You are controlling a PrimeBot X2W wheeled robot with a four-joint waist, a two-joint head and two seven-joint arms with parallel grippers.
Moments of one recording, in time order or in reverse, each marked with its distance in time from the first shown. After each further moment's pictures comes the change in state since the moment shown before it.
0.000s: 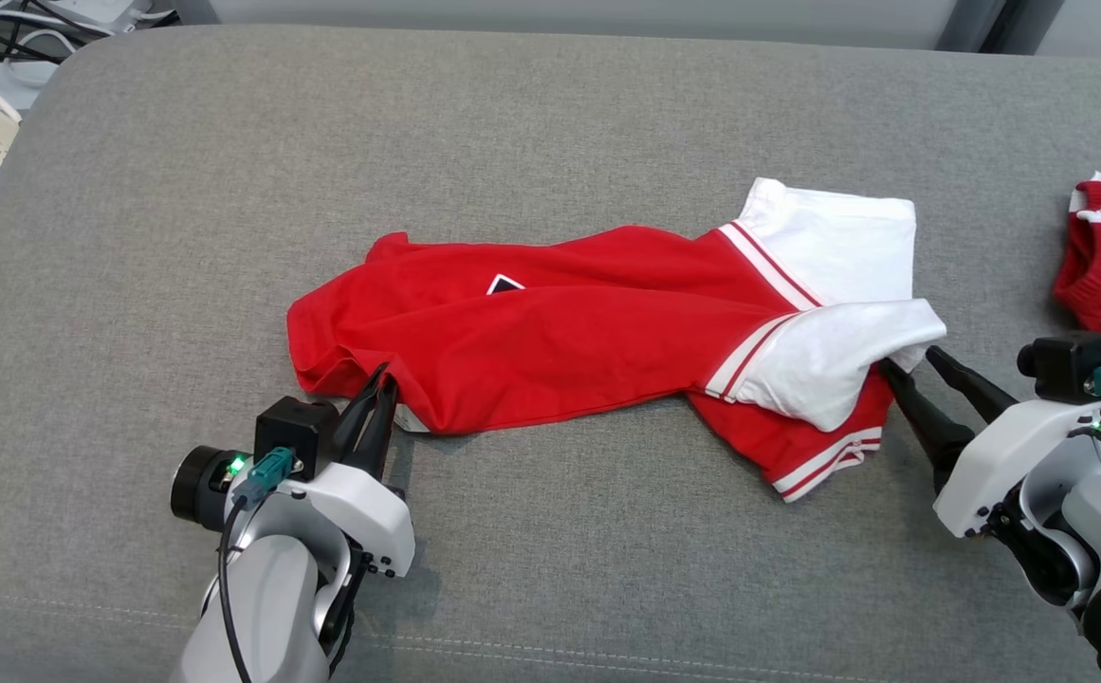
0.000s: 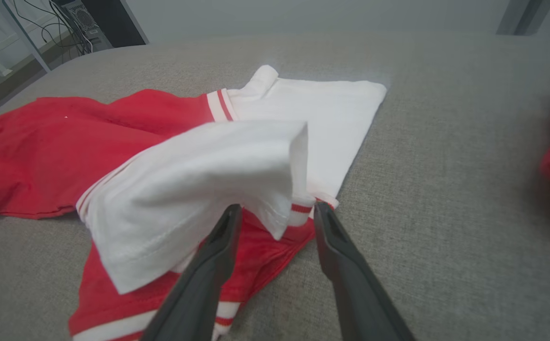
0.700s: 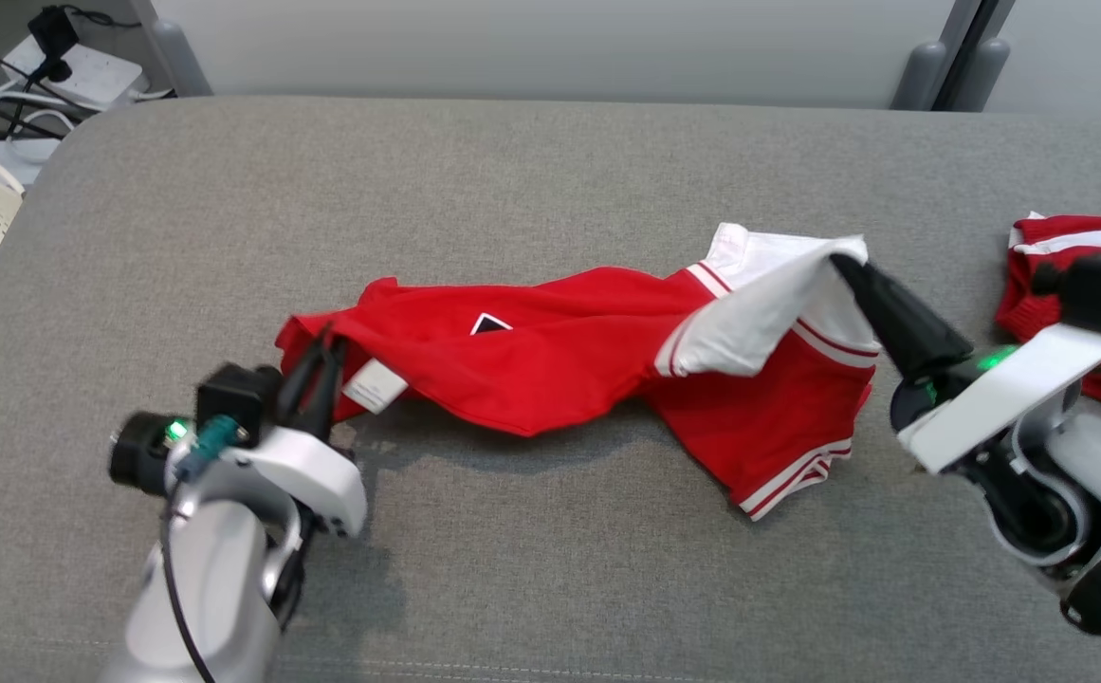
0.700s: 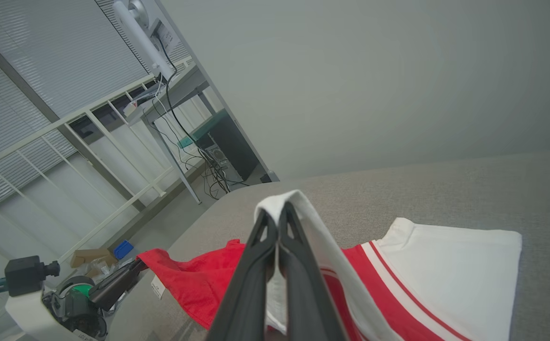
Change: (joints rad) left arm -0.025 0.052 0.038 -0.044 0.011 0.006 0.000; right arm -0.017 -0.053 -0.056 -0.419 0.283 0.000 -0.040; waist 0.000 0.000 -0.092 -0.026
